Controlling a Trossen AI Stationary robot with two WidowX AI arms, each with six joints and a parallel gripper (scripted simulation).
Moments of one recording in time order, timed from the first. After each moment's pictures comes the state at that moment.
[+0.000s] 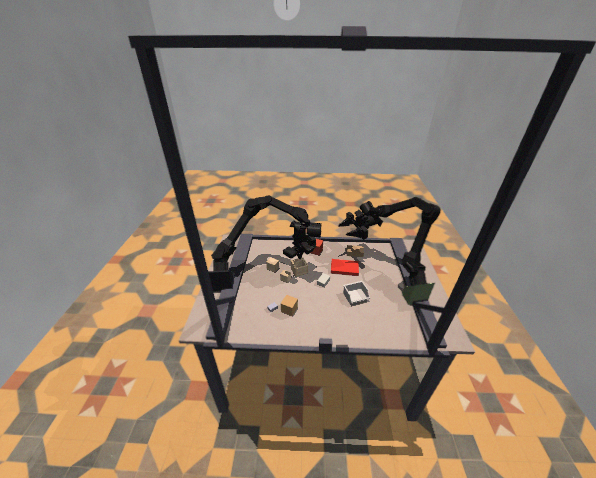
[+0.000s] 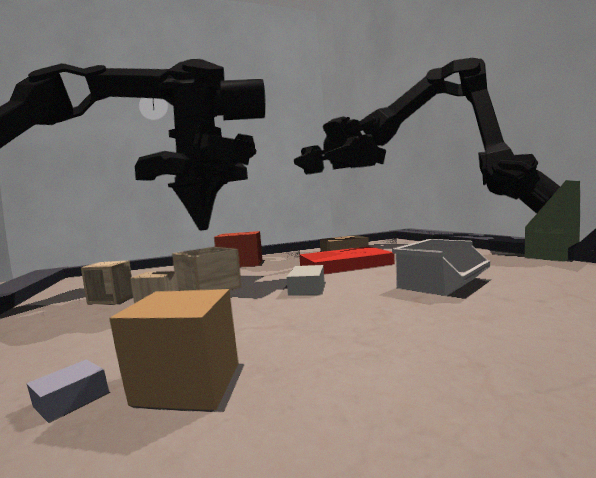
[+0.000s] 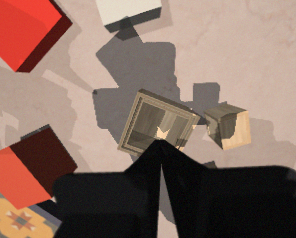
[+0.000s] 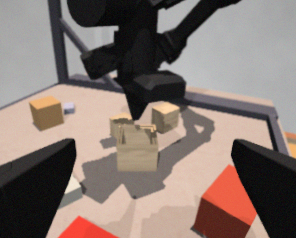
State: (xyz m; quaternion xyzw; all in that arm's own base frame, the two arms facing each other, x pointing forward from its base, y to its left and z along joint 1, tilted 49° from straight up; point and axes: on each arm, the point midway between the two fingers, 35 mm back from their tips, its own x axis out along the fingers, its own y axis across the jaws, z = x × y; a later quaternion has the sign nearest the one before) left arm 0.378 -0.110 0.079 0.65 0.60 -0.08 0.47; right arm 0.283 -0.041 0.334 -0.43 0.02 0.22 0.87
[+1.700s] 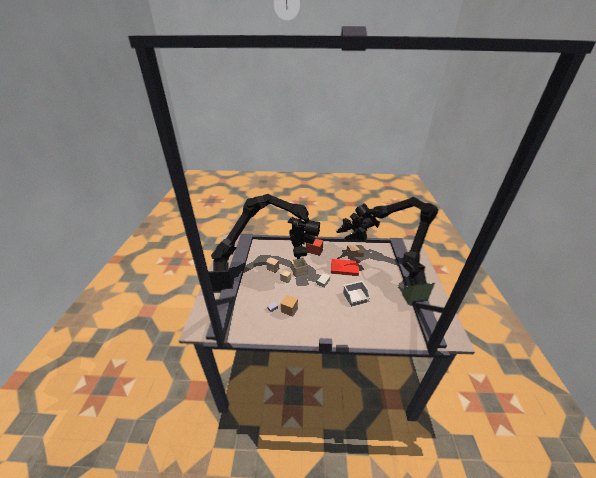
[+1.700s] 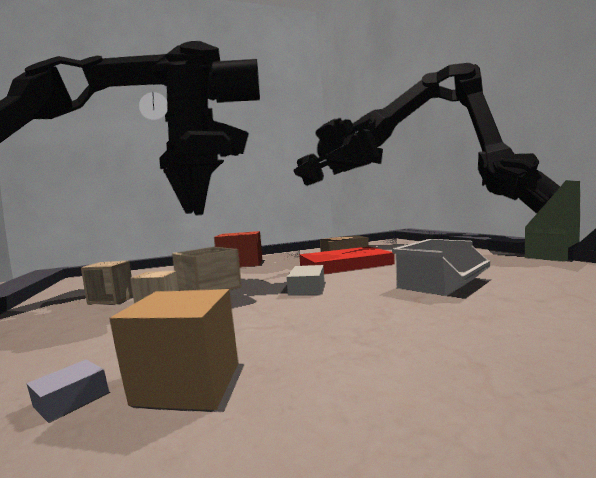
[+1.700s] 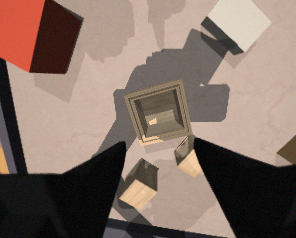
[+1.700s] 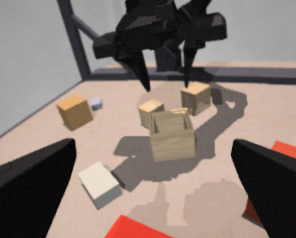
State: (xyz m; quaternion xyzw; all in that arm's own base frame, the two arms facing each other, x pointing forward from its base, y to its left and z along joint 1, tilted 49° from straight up) left arm 0.362 -0.122 0.096 0.39 0.56 0.21 0.70; right arm 0.297 -0.033 0.310 -0.36 0.09 0.24 0.90
